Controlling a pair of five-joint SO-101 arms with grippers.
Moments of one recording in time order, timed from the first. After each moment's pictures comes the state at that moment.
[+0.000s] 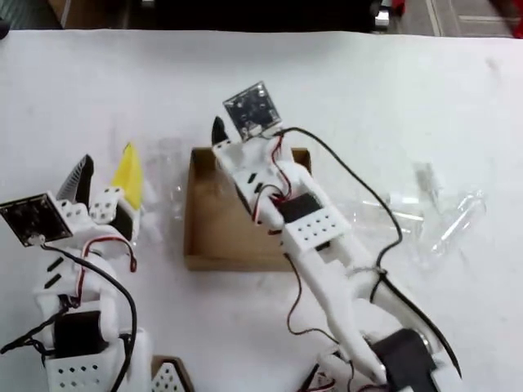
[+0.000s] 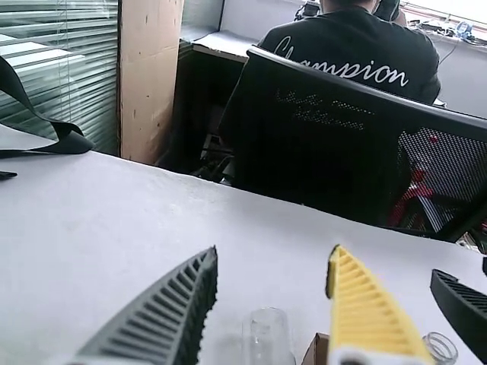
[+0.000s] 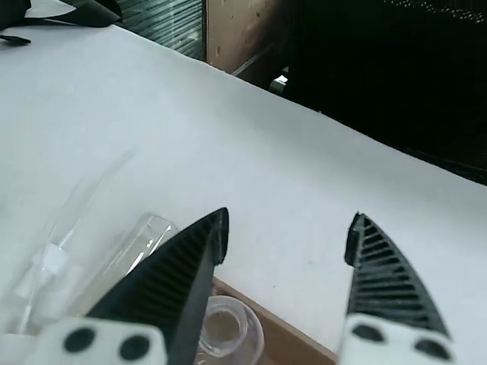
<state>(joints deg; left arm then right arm) -12.7 -89.9 74.8 33.9 13.5 -31.2 -18.0 40.7 3.2 8.3</state>
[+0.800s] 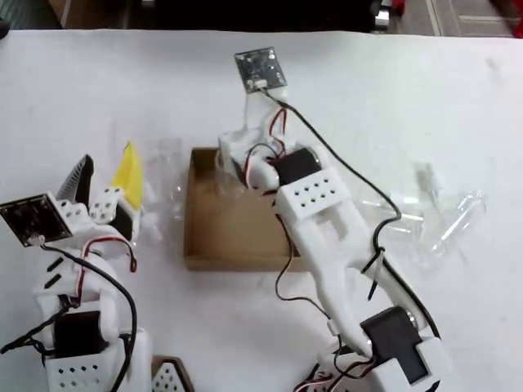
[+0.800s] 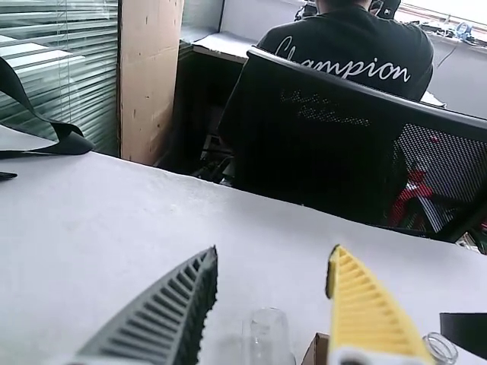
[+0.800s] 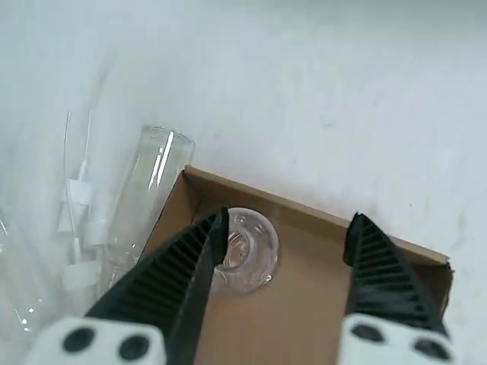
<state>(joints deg) -12.7 -89.9 74.8 33.9 13.5 -30.4 -8.4 14.5 46.2 -6.6</state>
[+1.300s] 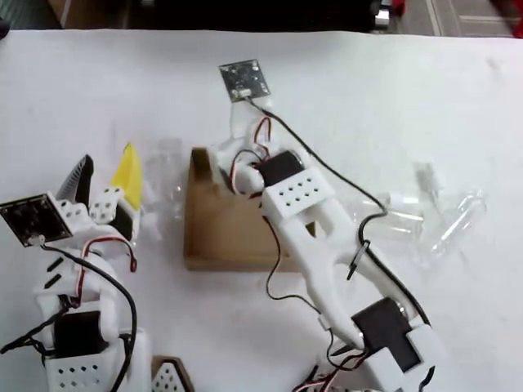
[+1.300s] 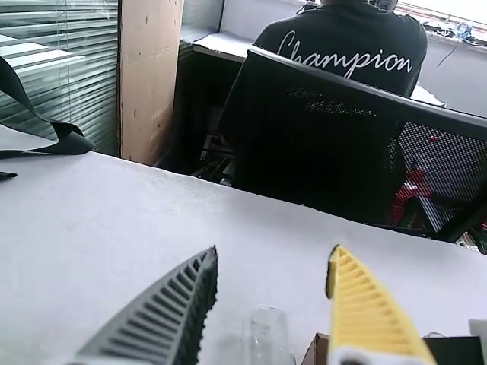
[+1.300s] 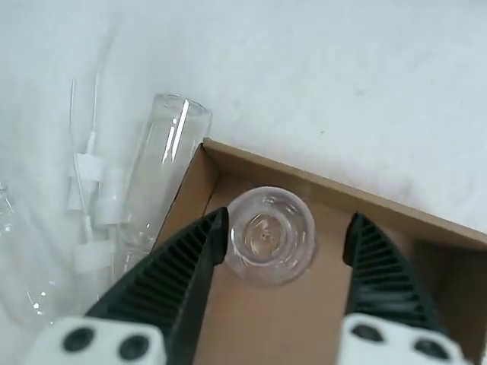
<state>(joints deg) -12.7 -89.9 74.8 33.9 13.5 -33.3 -4.5 14.5 46.3 -9.9</state>
